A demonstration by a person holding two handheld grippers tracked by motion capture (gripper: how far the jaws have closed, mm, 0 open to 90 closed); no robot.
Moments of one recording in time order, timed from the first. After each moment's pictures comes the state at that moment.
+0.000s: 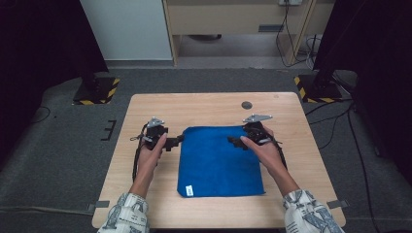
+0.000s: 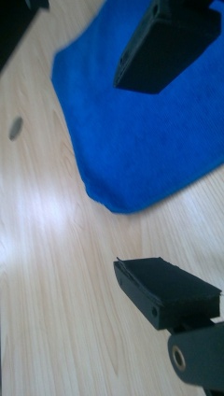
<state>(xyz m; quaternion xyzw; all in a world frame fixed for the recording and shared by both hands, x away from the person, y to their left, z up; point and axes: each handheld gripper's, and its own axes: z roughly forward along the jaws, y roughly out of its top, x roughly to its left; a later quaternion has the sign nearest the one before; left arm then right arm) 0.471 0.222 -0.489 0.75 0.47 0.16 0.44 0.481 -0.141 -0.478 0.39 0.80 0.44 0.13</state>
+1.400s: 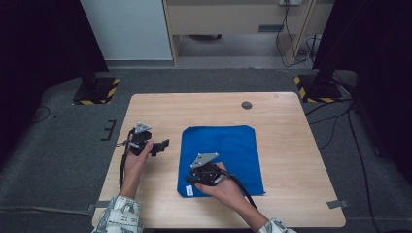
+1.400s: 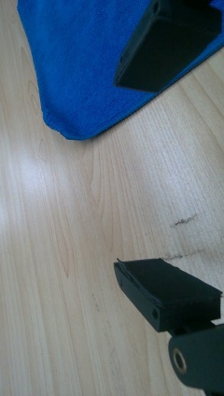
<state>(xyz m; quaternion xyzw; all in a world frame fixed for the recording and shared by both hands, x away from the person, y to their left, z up) 0.455 0.267 -0.500 0.74 0.50 0.19 0.41 0.365 -0.001 -0.506 0.23 0.88 0.42 0.05</state>
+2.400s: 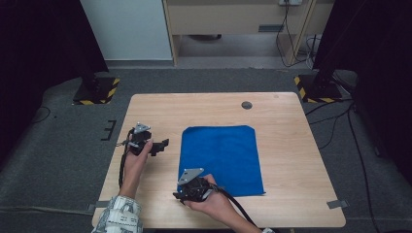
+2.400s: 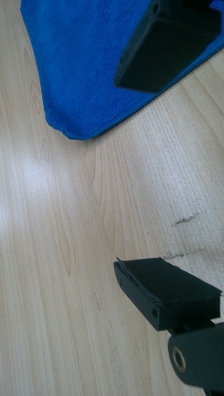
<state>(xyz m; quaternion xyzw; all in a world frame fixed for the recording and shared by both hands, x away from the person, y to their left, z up) 0.457 0.267 -0.500 0.74 0.50 0.19 0.41 0.326 0.034 -0.517 0.20 0.90 0.39 0.05</state>
